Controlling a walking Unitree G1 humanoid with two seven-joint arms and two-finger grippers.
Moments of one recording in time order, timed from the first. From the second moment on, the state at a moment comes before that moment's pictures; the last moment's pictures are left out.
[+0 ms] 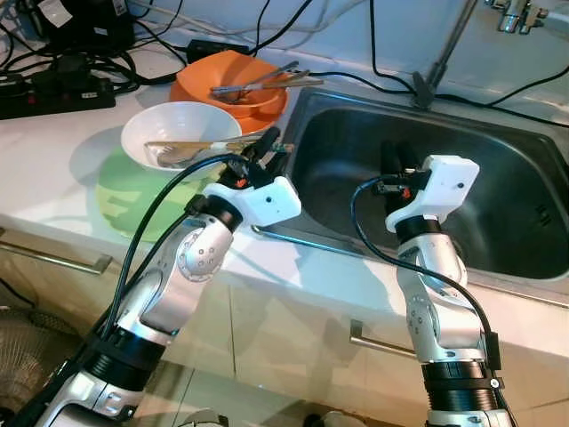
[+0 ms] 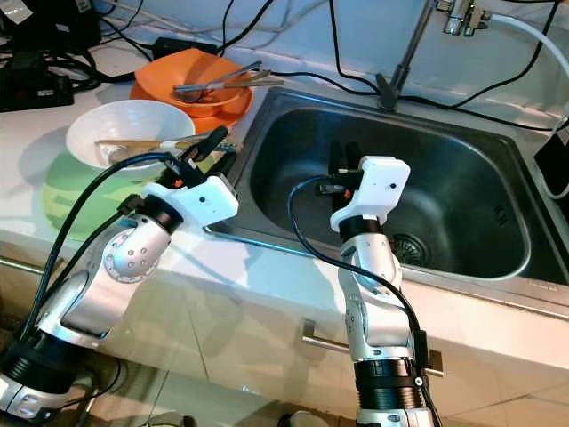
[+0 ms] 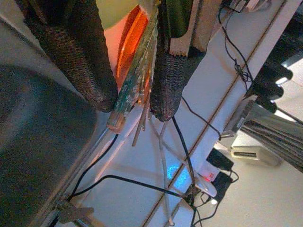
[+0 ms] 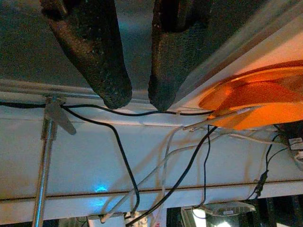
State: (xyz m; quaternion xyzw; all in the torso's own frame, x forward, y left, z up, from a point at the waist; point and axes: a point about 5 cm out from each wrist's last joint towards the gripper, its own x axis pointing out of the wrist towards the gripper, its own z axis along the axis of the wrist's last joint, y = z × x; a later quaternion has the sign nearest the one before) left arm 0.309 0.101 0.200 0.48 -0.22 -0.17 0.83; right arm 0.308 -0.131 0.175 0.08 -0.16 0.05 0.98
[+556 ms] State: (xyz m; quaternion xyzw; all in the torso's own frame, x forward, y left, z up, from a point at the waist) left arm 0.312 0.101 0.197 0.49 -0.22 -0.17 0.83; right arm 0.306 -0.131 0.164 0.08 -0.15 0.04 0.98
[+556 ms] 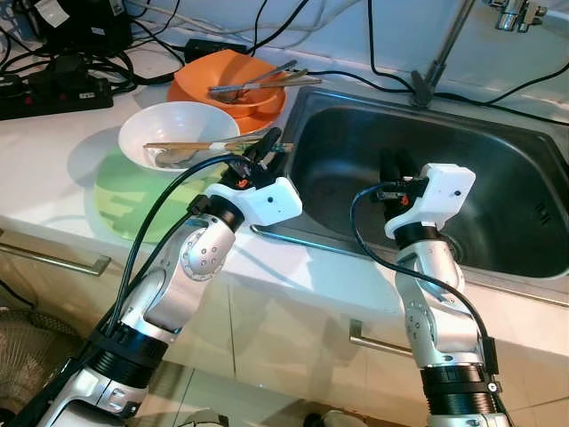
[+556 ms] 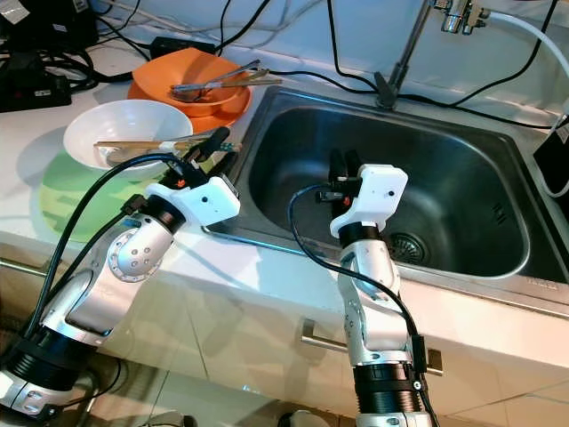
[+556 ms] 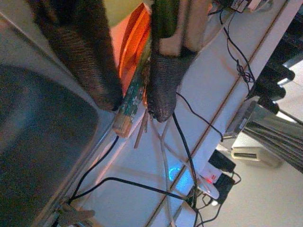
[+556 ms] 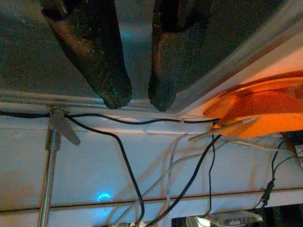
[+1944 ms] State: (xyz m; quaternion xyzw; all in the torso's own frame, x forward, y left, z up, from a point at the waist) left arm 0.303 0.103 0.296 0.48 -0.40 -0.04 0.78; right arm 0.306 -0.126 0.155 0.08 -0.14 0.05 0.99
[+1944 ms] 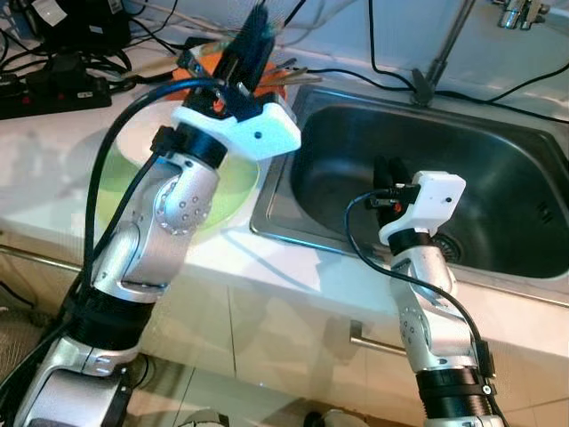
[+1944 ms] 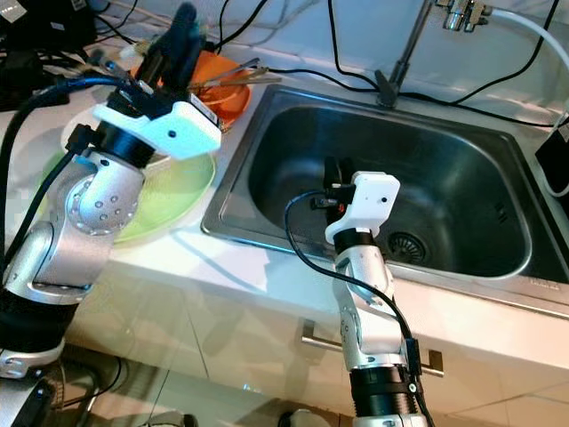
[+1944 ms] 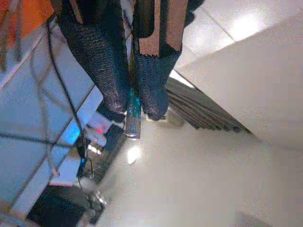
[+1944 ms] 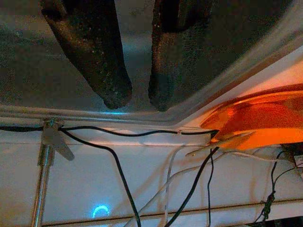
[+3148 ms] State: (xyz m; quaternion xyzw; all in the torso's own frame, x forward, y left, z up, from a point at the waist) left arm 0.290 0.047 0.327 0.01 -0.36 -0.31 0.88; right arm 0.302 -0.104 0.165 0.07 -0.16 0.13 0.98
